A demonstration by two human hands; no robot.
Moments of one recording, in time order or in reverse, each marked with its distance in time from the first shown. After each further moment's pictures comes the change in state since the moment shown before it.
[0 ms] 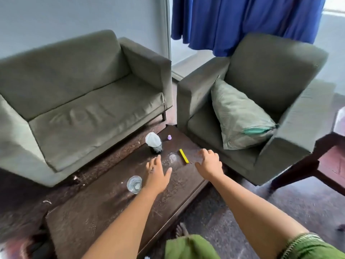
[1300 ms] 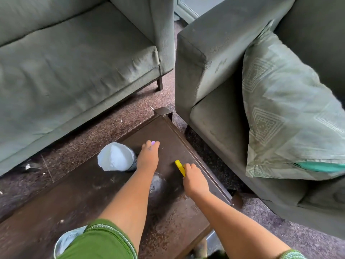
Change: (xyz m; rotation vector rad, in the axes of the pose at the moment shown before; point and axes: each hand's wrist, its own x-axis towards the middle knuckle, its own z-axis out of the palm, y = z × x) left_hand 0.418 -0.055 0.217 0.189 -0.072 -0.130; right_hand 0.314 0.086 0.228 -0.130 -0.369 -0.104
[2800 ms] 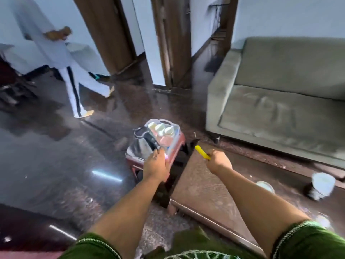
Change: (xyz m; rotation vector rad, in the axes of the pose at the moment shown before) left_hand -0.753 -0.340 -0.178 -0.086 0.665 -0.930; right_hand -0.492 -0.462 0.066 -0.191 -0.188 -0.907
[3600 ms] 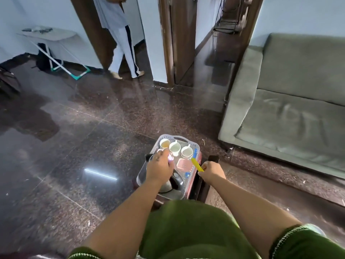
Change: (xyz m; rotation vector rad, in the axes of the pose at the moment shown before) left_hand 0.212 -0.137 0.031 -0.195 -0.053 0.064; right_hand 0.190 -0.139 0.099 0.022 -0.148 0.182
